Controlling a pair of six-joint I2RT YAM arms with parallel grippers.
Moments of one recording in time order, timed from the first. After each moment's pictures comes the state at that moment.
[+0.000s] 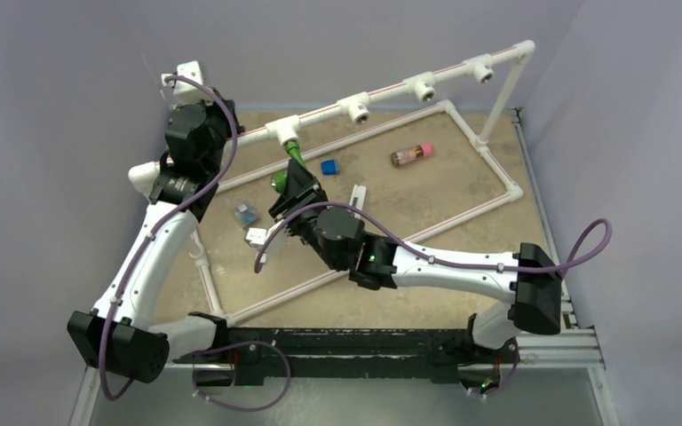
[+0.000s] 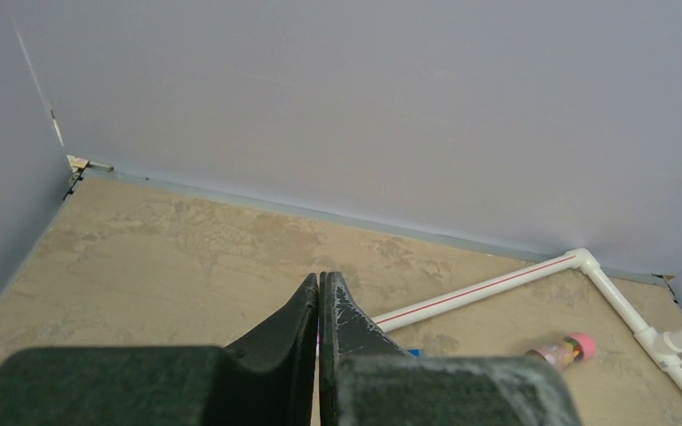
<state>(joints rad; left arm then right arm) -0.25 1.21 1.26 -0.10 -0.27 -0.28 1.26 1.55 1.24 0.33 0.58 -1.70</state>
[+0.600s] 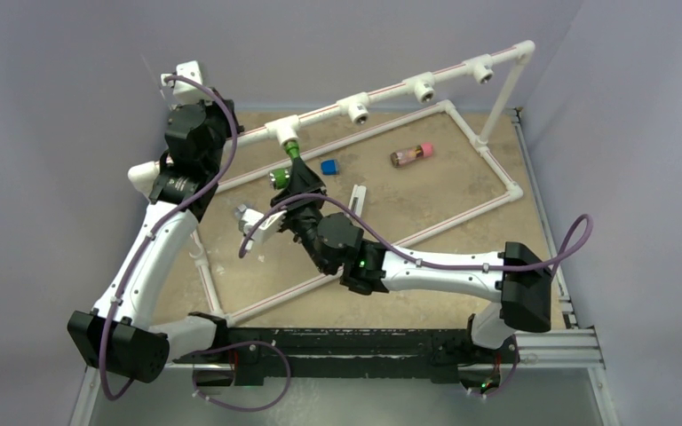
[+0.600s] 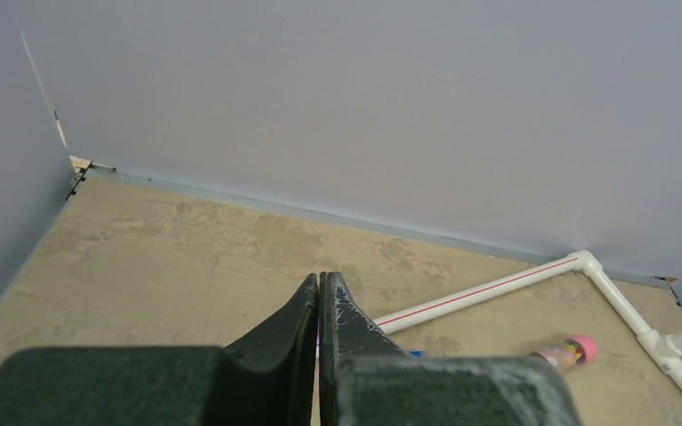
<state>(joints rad) -0.24 1.21 1.26 -0.10 -0.27 -0.28 1.29 1.61 1.23 0.56 0.69 -1.46</state>
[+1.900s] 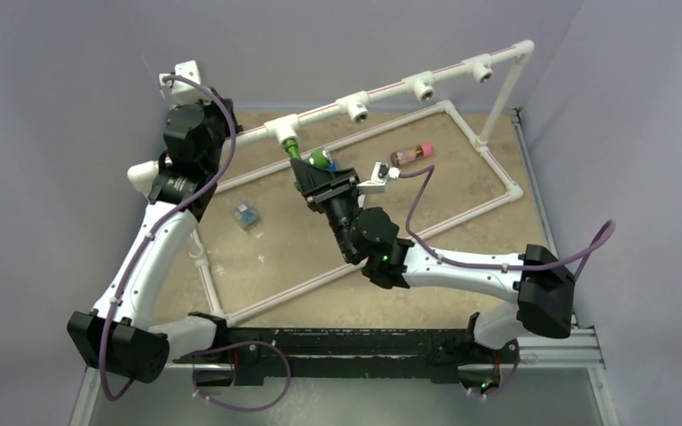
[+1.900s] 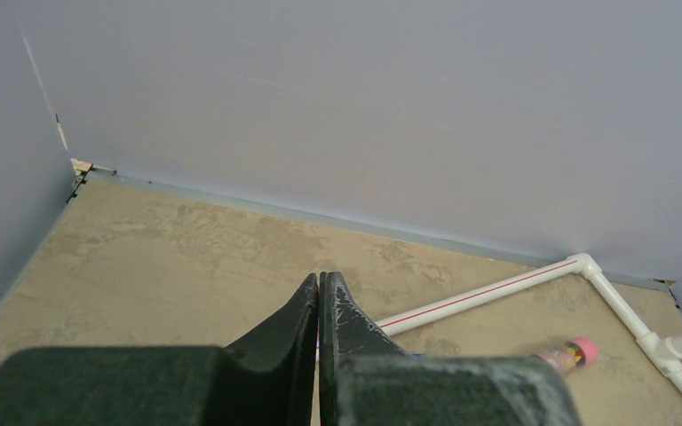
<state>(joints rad) -0.24 1.20 1.26 -0.10 -0.26 -0.28 1.20 1.48 1.05 0.78 0.75 1.06</state>
